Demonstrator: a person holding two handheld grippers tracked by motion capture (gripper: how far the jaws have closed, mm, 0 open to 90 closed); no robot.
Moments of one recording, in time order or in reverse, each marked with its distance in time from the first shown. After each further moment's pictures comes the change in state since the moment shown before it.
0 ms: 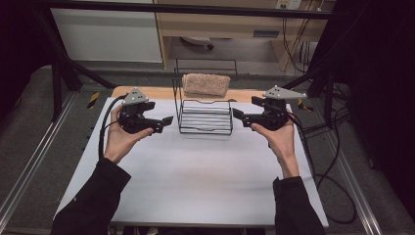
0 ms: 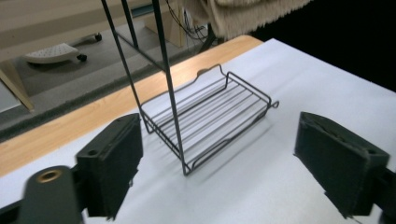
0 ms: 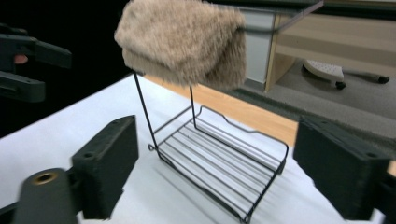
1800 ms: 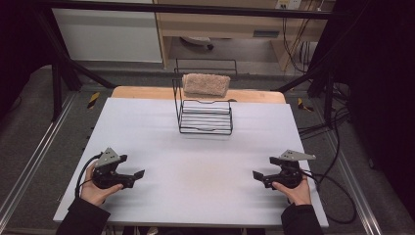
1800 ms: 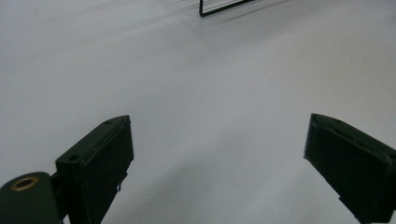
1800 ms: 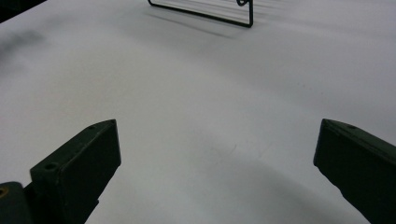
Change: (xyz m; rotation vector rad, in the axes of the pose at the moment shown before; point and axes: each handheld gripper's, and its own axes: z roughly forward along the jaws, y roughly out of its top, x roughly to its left) left arm 0.011 -0.180 -0.034 0.105 0.017 -0.083; right arm -0.026 -0.188 -0.042 0.221 0.070 0.126
